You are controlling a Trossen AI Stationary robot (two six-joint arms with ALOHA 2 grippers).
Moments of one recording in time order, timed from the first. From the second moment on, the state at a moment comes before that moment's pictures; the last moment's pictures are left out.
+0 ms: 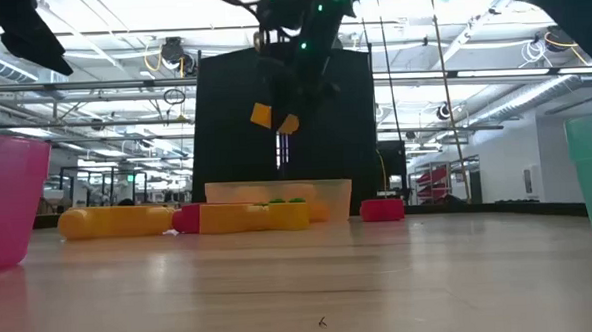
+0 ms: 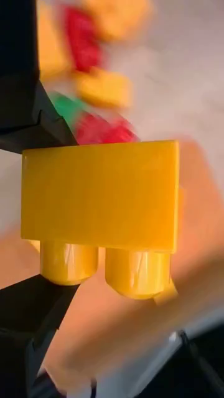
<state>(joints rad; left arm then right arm) -0.10 0.44 0.92 -1.30 -0.40 -0.44 -0.28 2.11 2.01 -0.95 0.19 0.24</state>
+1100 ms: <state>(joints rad) -0.10 0.44 0.92 -1.30 -0.40 -0.44 -0.44 2.20 2.19 -1.25 0.12 0.54</state>
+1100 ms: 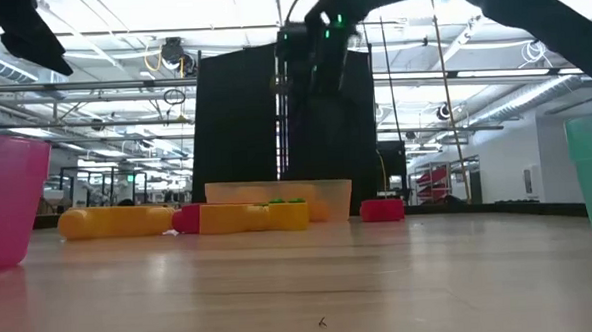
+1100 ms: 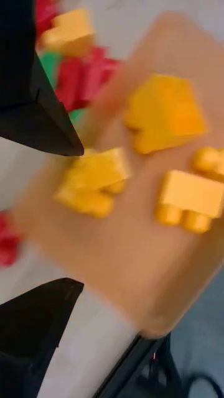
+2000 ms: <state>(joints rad) -0.10 0.44 0.92 -1.40 -0.40 -0.46 -0.29 2.10 2.00 -1.57 0.26 0.27</state>
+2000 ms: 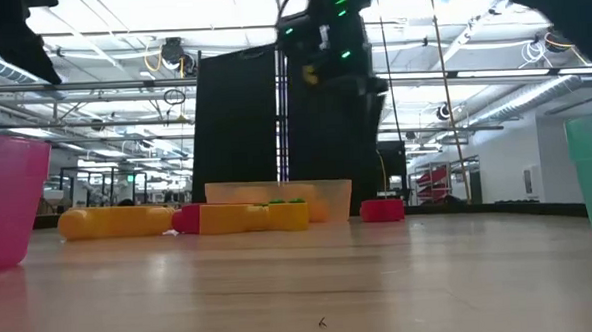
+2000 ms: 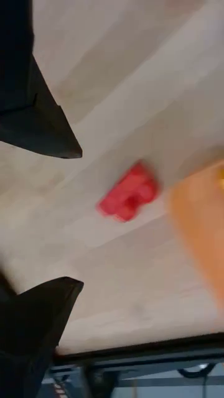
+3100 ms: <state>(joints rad) -0.10 0.44 0.92 -1.35 -0.41 -0.48 -0.35 1.94 1.35 -0.89 0.10 -0.04</state>
